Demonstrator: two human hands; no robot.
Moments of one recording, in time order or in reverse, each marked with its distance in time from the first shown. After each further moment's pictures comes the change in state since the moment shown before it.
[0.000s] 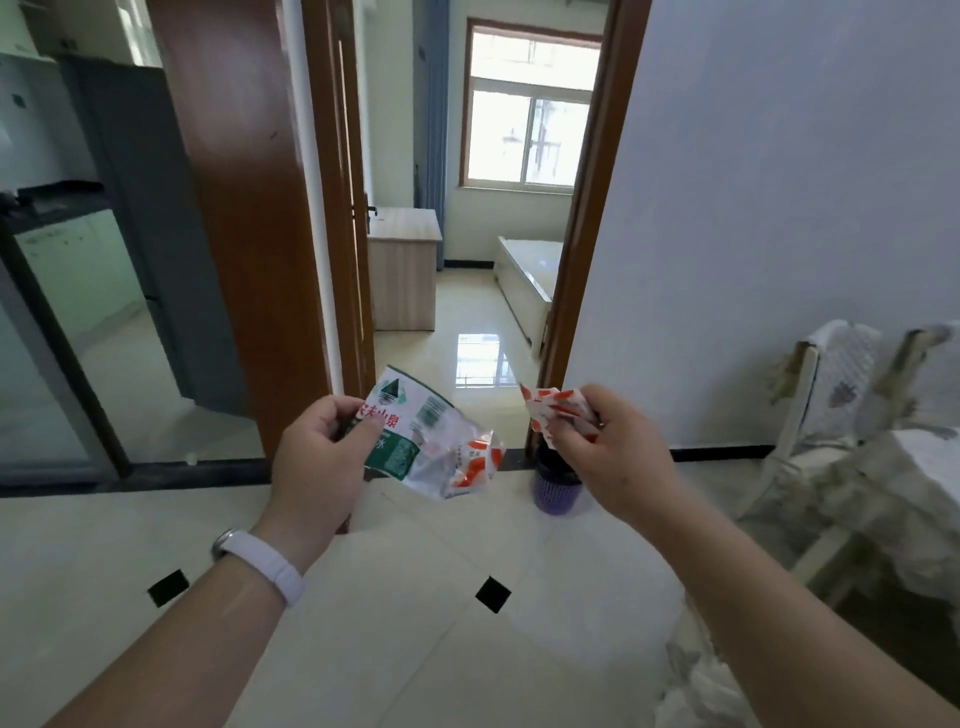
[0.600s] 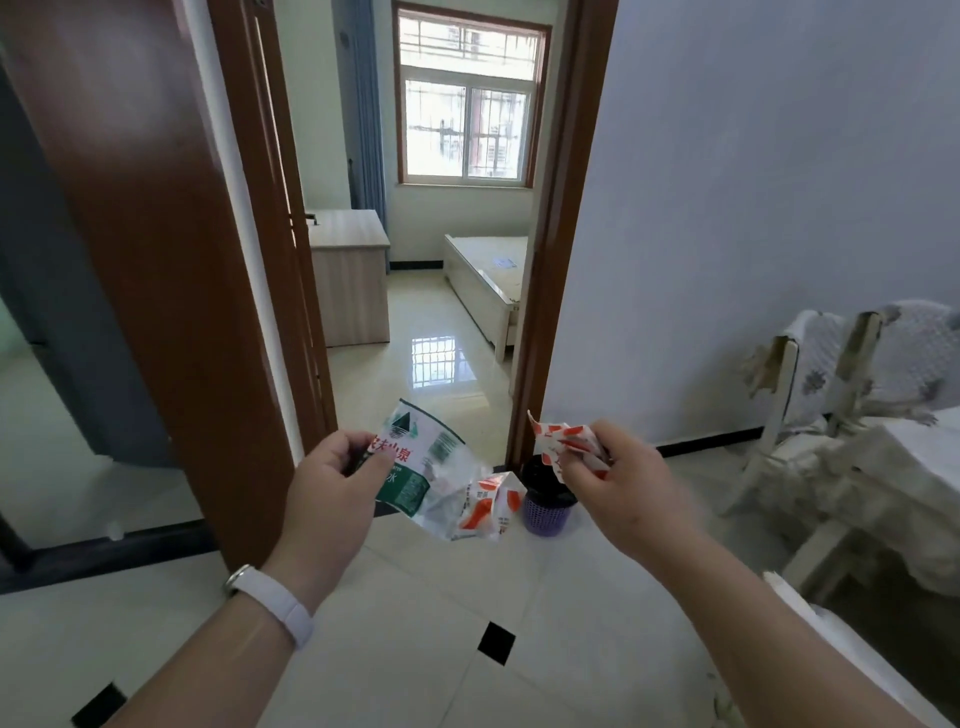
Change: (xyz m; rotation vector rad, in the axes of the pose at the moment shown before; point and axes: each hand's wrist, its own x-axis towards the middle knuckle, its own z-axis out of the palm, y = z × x) left_hand 0.191 -0.048 0.021 -0.032 -0.170 -0.077; right_hand 0.146 0.013 0.080 -0.051 0.109 0.151
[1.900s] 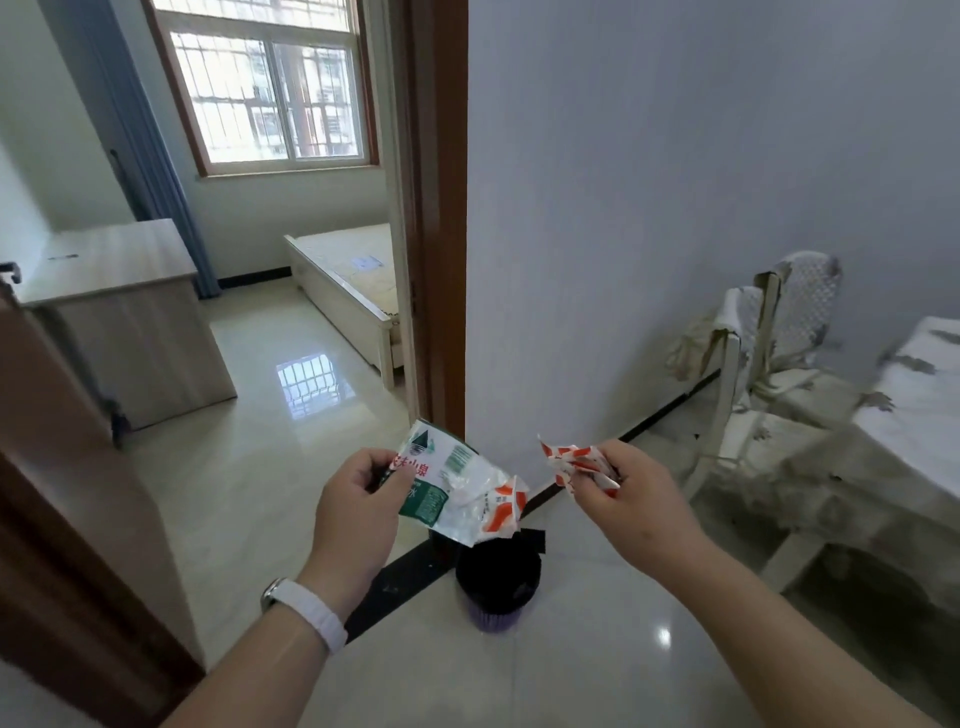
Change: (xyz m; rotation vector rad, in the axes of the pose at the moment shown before) left_hand 0.466 -0.105 0.307 0.089 -0.344 -0.028; right_hand 0.432 0.203 0.024 -0.111 0.180 0.334
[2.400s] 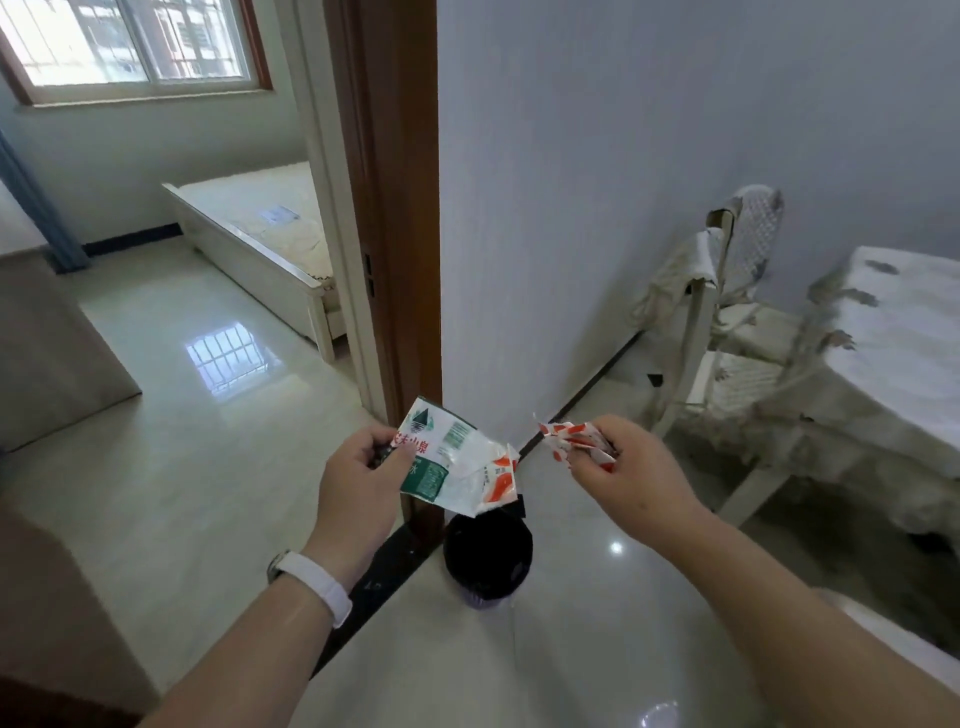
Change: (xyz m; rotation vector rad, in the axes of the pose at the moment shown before) left_hand 0.183 -0.049 0.009 0.019 -0.199 -0.054; right_hand 0.128 -0.010 0.079 -0.104 0.063 0.137
